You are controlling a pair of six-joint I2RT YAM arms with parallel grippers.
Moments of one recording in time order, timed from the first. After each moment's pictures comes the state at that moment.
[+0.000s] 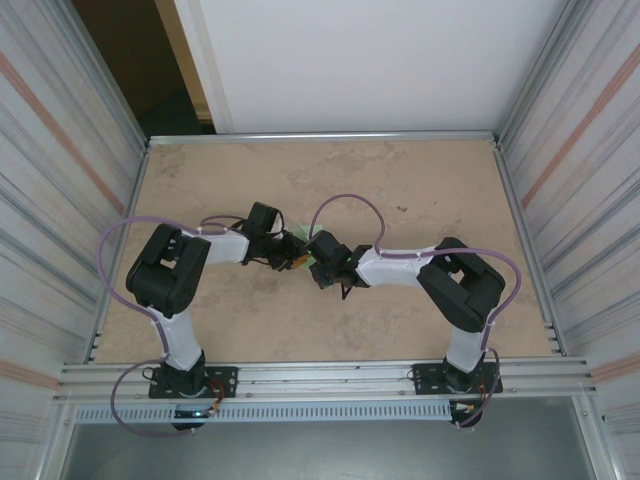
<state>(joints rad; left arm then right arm) -0.45 1.84 0.90 -0.03 0.58 -0.98 0.92 1.82 1.01 -0.21 0.21 0.35</state>
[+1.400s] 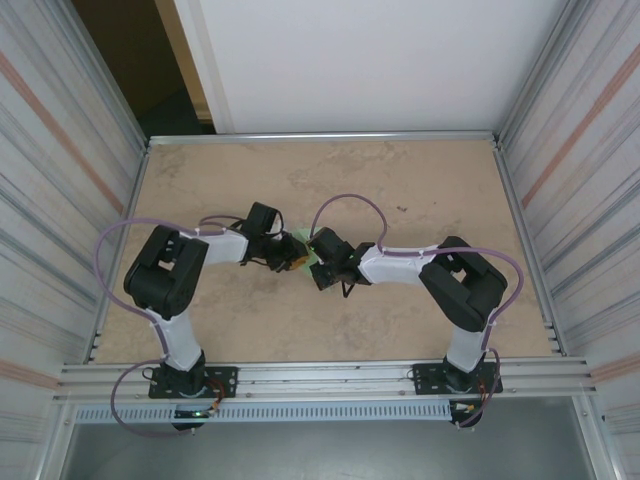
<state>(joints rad) -0.45 1.82 0.90 -0.08 0.57 -0.96 0.89 1.81 1.01 -0.22 0.09 0.35</state>
